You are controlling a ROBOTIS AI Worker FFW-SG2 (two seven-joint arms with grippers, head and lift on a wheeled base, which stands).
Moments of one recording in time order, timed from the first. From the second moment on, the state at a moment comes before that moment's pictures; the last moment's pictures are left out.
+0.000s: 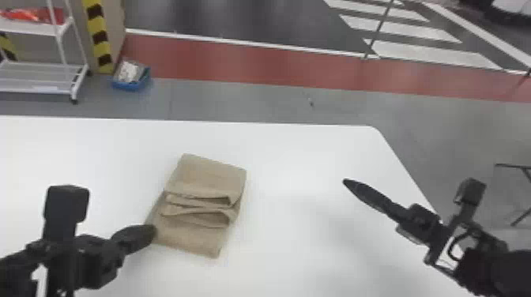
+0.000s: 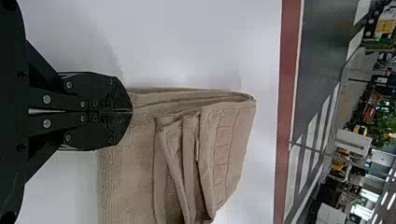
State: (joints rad) left arm 0.22 0.15 -0.10 -2.02 0.09 0.91 -0.42; right arm 0.08 -0.20 -0.68 -1.77 -0.59 1.15 1.02
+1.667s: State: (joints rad) left arm 0.20 0.11 0.00 -2.17 0.20 1.13 -0.39; right arm -0.11 -0.20 -0.02 -1.89 0.33 0.29 1.36
